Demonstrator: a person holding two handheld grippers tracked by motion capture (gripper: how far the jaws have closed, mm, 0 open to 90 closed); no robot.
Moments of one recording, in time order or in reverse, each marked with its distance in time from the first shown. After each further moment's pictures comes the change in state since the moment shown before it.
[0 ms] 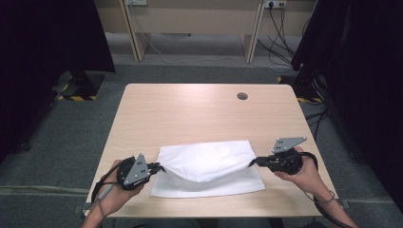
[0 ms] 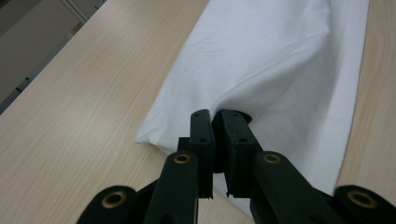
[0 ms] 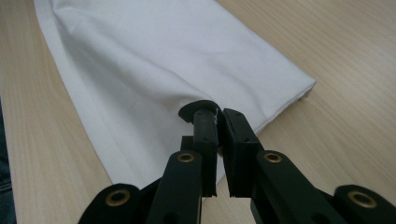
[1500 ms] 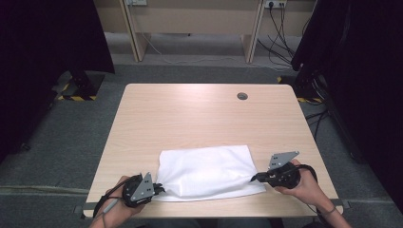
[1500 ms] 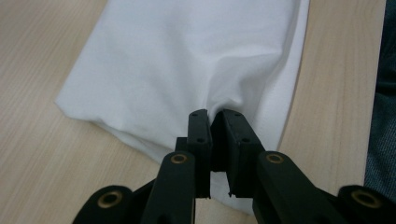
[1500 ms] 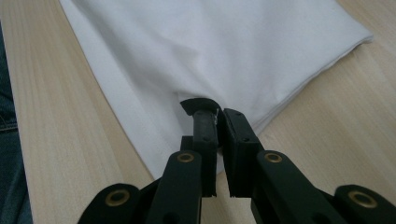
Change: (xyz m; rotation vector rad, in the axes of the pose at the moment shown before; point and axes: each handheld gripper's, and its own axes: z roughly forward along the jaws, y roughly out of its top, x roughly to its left) left arm -0.036 -0.028 0.015 0.129 -0.156 0.022; right arm 0.019 -0.032 0.019 0.134 0.047 -0.063
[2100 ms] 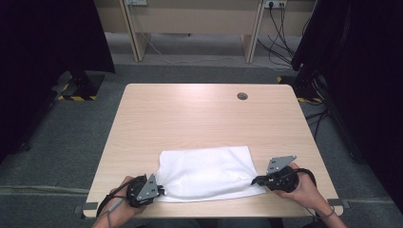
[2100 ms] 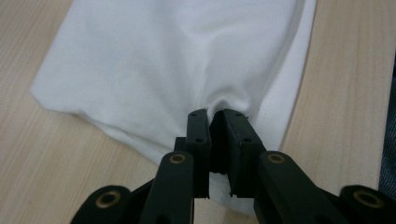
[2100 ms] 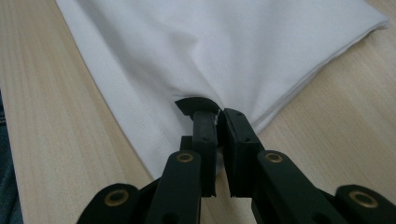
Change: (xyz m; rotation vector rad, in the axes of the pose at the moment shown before) left arm 0.000 0.000 0.013 0.063 -0.020 0.017; right arm 0.006 -0.006 0.008 0.013 -0.015 0.002
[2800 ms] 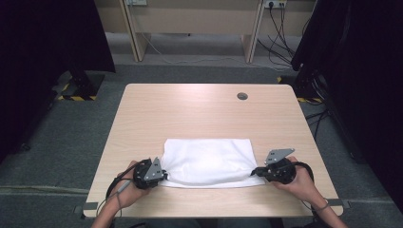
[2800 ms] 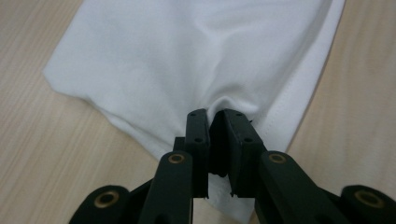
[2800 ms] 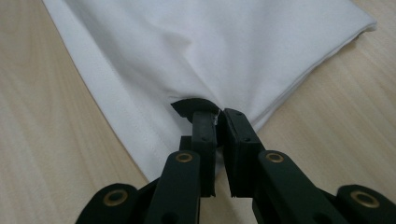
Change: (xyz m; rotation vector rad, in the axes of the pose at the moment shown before) left arm 0.048 0.011 0.026 0.007 0.044 -0.044; right arm -0.020 0.009 0.008 -0.008 -0.081 0.058
